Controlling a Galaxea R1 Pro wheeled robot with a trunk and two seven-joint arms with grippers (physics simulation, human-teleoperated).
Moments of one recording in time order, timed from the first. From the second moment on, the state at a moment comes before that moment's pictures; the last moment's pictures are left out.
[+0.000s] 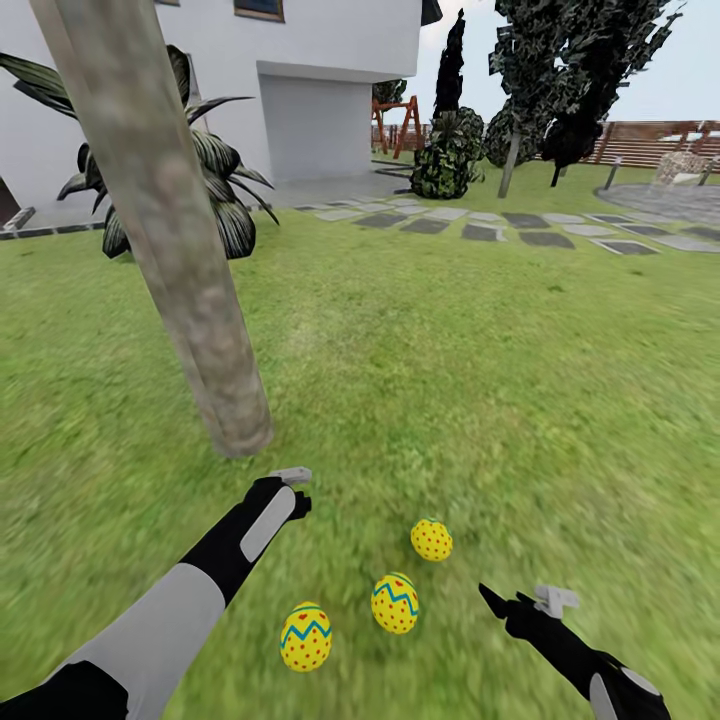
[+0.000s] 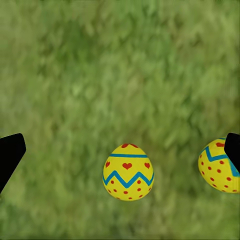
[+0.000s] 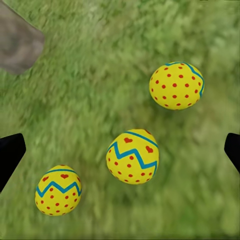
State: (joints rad) left arm -0.80 -0.06 -0.42 -0.78 0.77 0.66 0.70; right arm -0.25 -0.04 -0.44 -0.92 -0.07 0.19 0.66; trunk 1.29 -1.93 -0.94
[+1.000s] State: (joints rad) left arm -0.80 -0.06 -0.42 -0.78 0.77 0.66 0.70; right arm -0.25 -0.04 -0.44 -0.90 -0.07 0.19 0.66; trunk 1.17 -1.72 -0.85
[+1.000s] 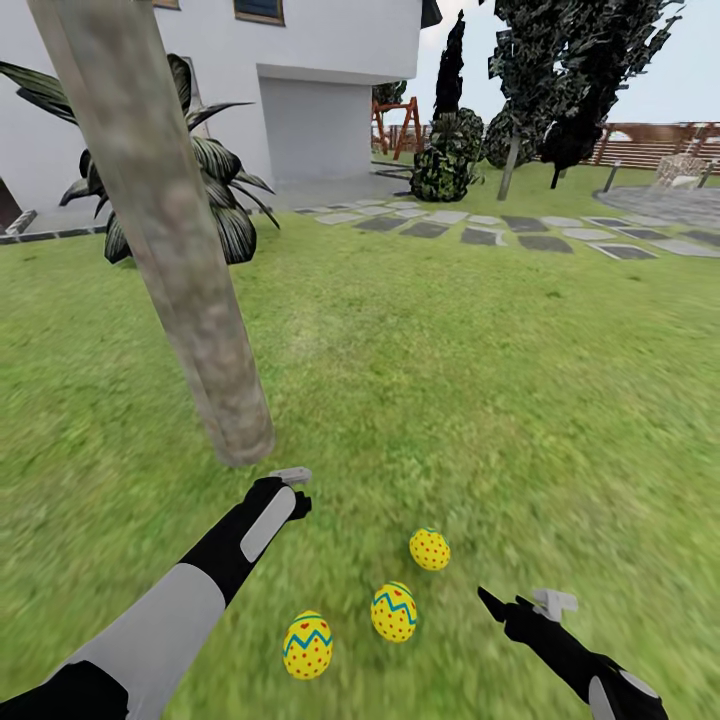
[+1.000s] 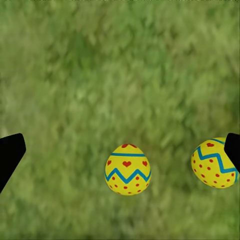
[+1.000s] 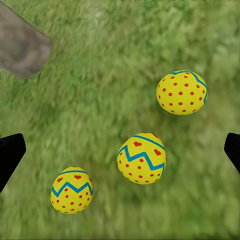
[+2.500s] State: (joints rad) left arm -0.80 -0.06 -0.42 -0.78 0.77 0.66 0.70; right arm -0.25 -0.04 -0.44 -0.90 -0.07 0.19 0.66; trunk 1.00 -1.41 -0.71
